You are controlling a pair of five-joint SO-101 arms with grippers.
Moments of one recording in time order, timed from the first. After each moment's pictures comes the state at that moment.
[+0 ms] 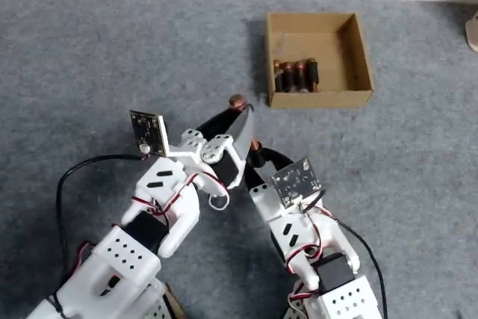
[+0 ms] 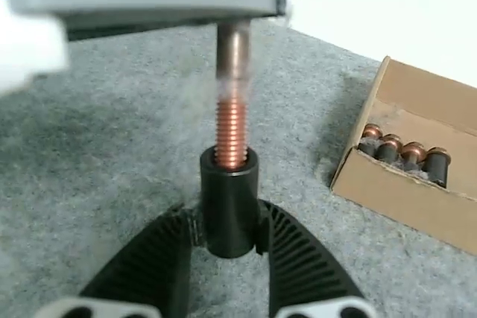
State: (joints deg) left arm 28.2 -60.4 76.5 -3.9 36.3; right arm -28.7 -100.2 96.0 27.9 11.1
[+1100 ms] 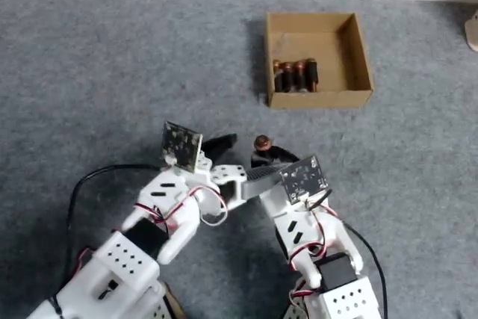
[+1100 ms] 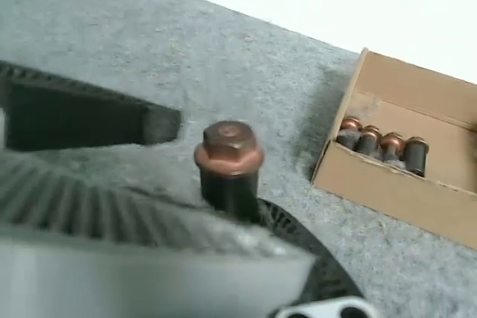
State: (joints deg) left arm 32.6 -61.2 81.1 8.2 19.9; right arm -23.4 -100.5 96.0 28.1 10.7
